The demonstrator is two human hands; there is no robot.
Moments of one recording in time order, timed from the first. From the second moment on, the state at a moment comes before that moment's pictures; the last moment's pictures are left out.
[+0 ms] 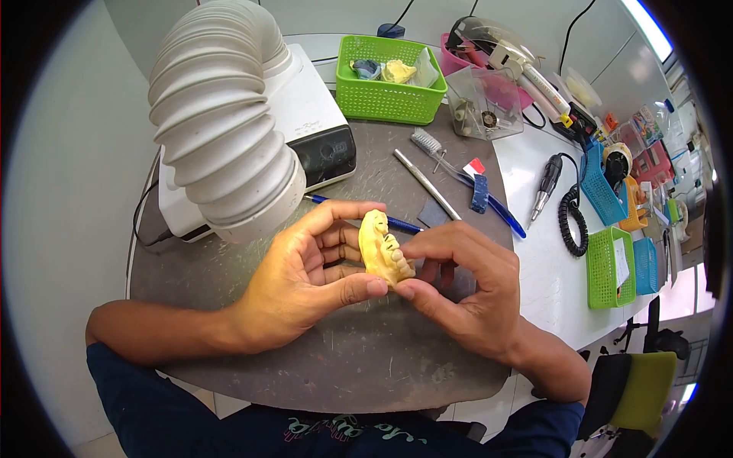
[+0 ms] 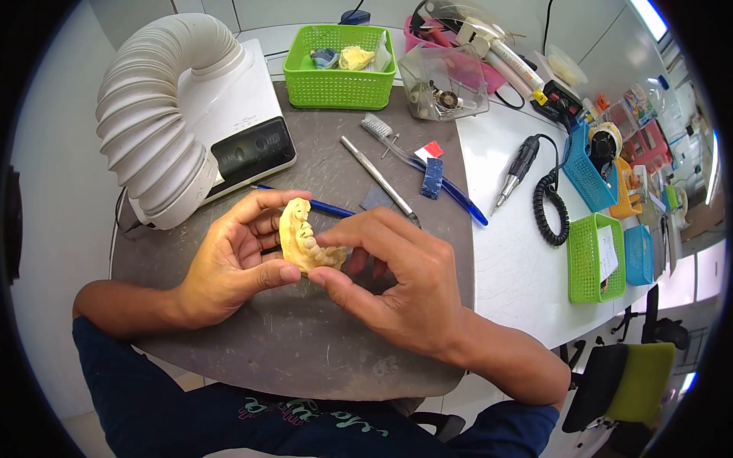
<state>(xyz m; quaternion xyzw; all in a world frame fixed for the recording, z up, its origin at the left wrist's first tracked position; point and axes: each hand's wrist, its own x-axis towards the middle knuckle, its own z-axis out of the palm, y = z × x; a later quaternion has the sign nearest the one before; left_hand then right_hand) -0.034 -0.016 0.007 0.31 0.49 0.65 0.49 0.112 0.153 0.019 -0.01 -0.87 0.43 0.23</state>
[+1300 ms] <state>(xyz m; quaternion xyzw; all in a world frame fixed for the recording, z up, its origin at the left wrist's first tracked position) -0.043 -0.012 -0.003 0.27 0.38 0.66 0.59 0.111 0.146 0.014 0.03 -0.91 0.28 0.29</state>
